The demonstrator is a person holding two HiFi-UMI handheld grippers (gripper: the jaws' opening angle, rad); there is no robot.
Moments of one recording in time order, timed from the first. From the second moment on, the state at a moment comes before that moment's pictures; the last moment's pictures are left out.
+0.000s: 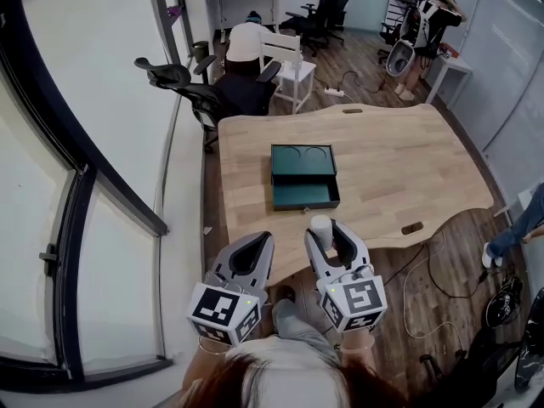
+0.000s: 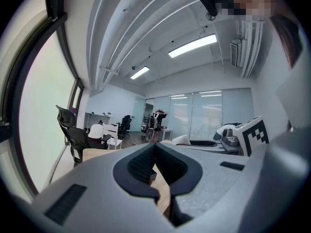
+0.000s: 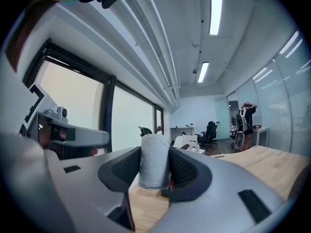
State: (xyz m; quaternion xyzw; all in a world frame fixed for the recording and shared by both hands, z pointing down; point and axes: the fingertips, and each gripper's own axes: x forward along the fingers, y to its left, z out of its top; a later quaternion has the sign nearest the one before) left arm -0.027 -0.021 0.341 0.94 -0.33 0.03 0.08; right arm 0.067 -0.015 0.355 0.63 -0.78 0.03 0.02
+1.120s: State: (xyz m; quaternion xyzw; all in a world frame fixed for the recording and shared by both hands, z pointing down) left arm -0.038 0.030 0.336 0.94 -0.32 0.02 0.06; right arm 0.054 0.050 0.335 0.64 -0.77 0.00 0.01
